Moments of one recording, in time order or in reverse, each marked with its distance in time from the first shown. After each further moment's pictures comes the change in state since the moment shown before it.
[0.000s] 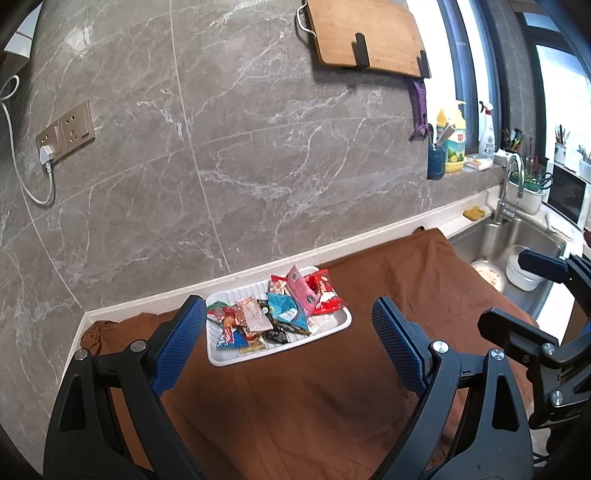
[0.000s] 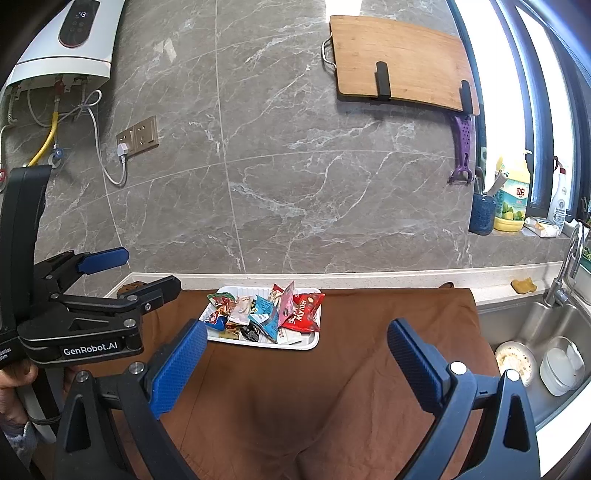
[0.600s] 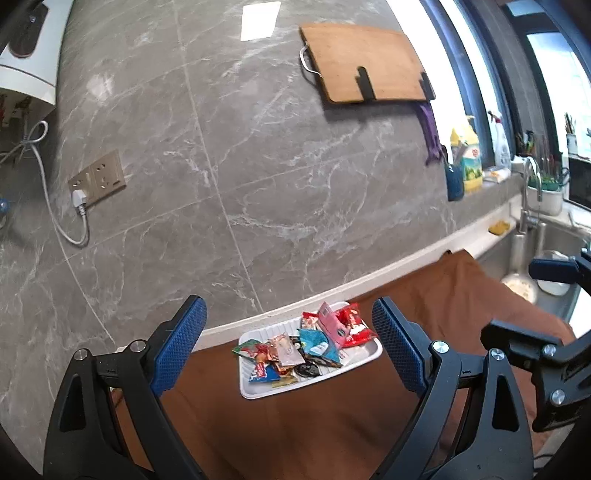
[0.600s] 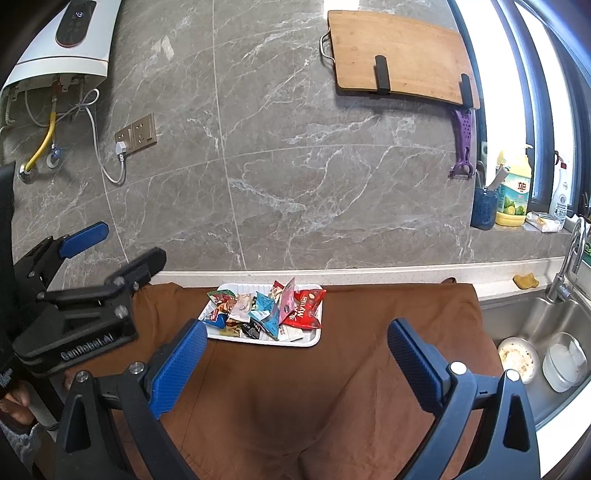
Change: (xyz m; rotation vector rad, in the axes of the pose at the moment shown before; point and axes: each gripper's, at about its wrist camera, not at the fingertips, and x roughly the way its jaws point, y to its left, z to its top) left arm -0.010 -0.011 -0.007 0.075 -0.166 0.126; right arm 0.008 0.000 -0.002 0.012 0.018 0.003
